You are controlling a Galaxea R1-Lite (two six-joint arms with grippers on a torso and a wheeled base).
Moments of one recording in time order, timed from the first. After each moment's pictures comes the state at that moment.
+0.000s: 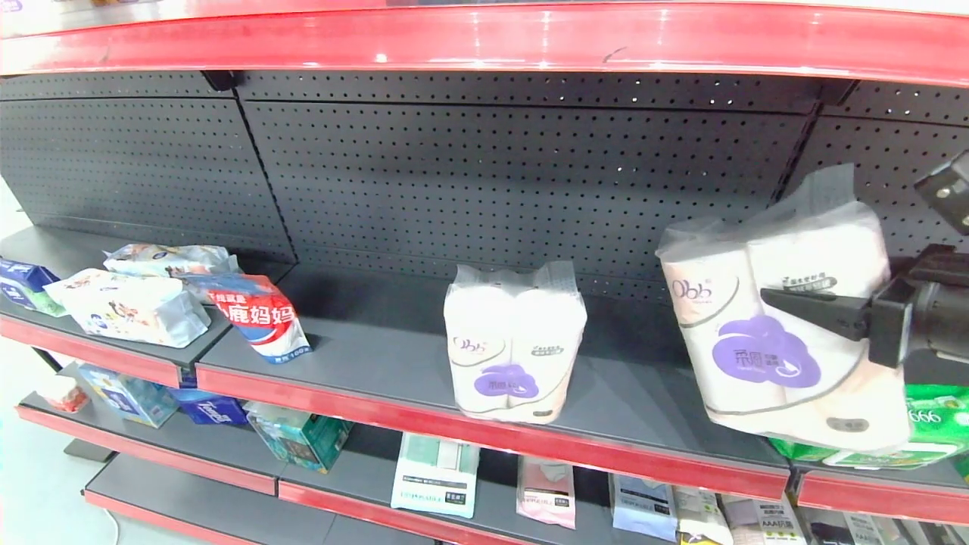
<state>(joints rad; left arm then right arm) -0.25 0.09 -0.01 -0.05 0.11 -0.05 0.12 1.26 -0.77 -0.15 0.33 -0.28</state>
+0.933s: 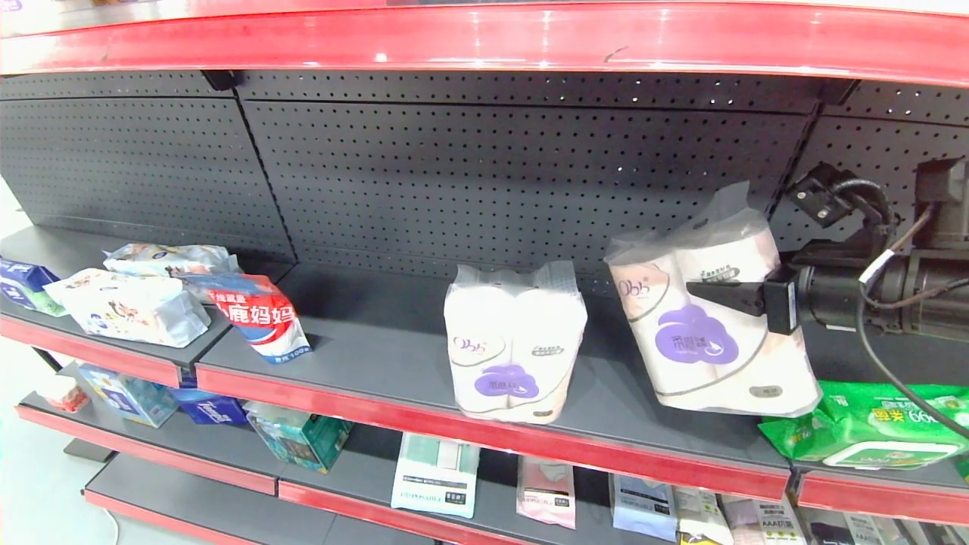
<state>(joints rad) -0.25 0.09 0.00 0.00 0.03 -0.05 0.12 1.54 -0.89 -0.25 0.41 -0.29</state>
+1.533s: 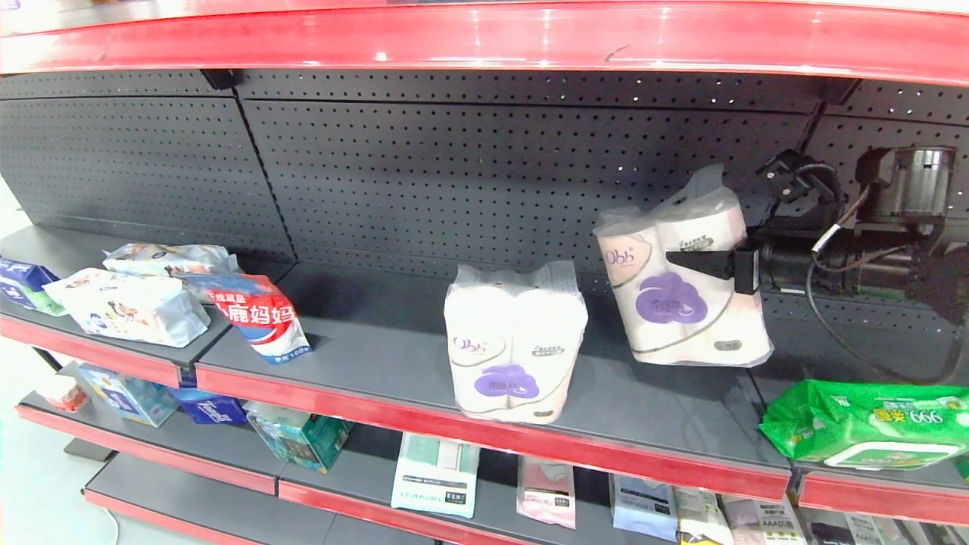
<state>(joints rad) -0.25 0.10 0.00 0.00 0.03 -0.05 0.04 1.75 -1.05 -0.36 0.57 -0.29</state>
